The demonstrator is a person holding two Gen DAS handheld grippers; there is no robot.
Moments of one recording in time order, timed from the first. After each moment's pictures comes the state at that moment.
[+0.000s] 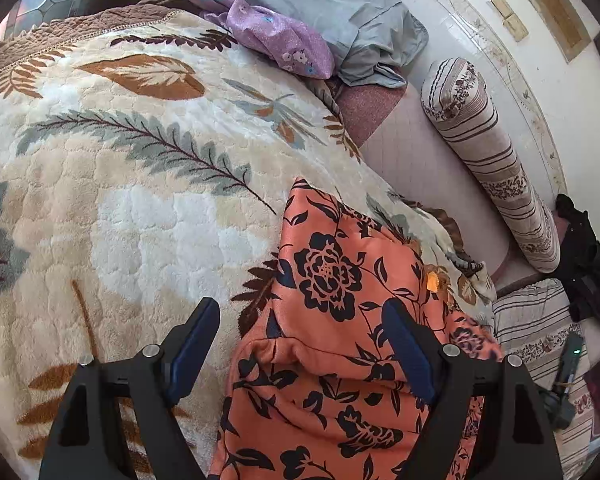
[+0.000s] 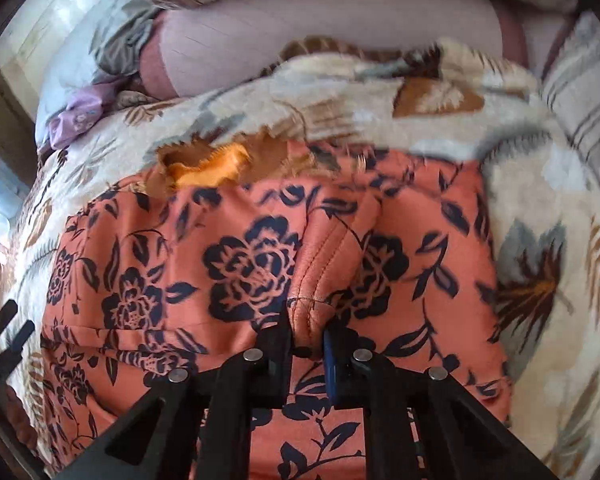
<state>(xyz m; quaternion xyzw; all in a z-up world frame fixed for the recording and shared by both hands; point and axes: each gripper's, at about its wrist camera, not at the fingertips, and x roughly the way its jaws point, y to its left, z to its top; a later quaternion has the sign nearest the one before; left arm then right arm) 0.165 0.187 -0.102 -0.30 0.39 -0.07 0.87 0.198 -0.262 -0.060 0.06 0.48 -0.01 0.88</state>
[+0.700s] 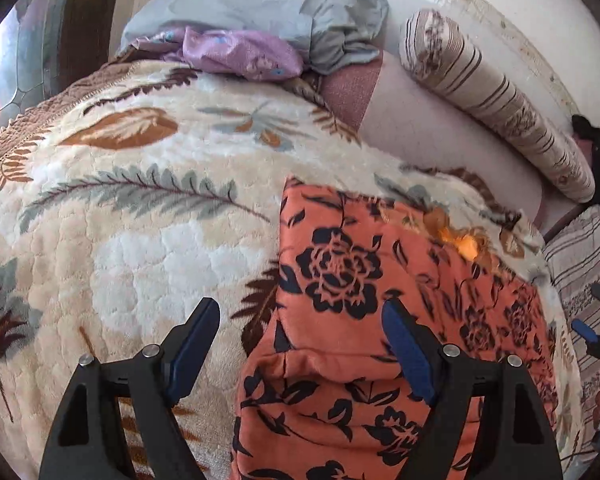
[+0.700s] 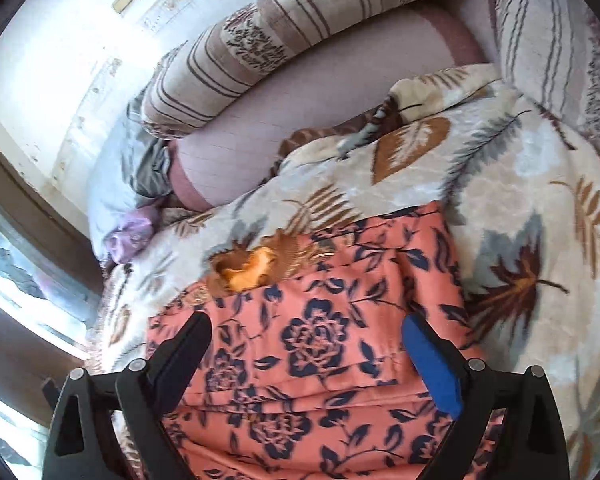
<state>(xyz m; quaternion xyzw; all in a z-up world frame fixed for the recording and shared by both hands) 0.180 0.146 -0.109 -0.14 0.42 -0.05 0.89 0.184 -0.344 -0.069 0.31 0.40 0.06 0.86</state>
